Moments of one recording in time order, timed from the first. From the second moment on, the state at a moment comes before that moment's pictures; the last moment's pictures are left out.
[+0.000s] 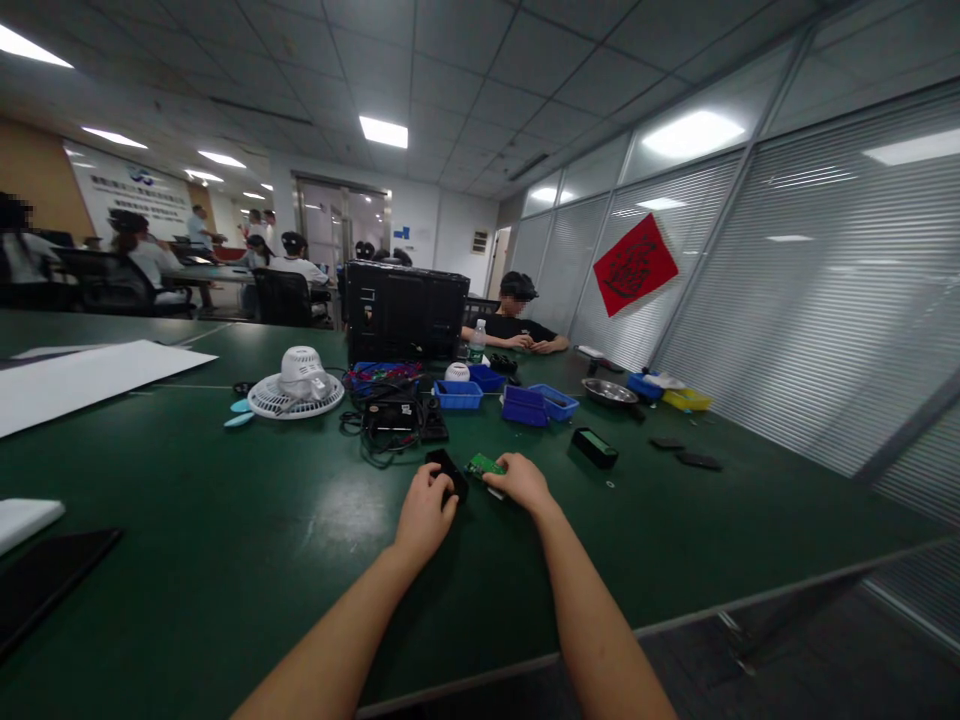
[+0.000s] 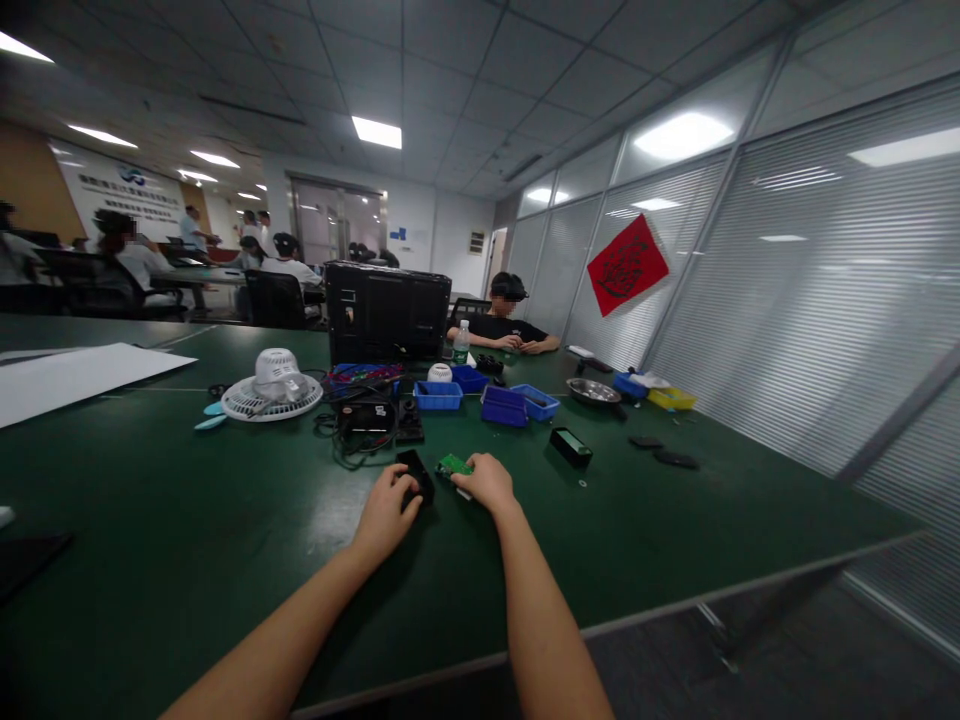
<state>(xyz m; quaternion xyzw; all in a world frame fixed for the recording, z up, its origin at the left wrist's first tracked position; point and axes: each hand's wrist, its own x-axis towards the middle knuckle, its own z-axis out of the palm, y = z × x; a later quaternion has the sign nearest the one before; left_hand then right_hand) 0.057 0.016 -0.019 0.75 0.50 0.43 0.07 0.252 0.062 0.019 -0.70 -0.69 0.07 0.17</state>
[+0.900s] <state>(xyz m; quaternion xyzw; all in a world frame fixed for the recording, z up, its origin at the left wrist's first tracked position) 0.077 0.023 -0.025 0.69 0.54 0.43 0.22 0.190 0.037 0.034 -0.68 -0.65 0.03 0.34</state>
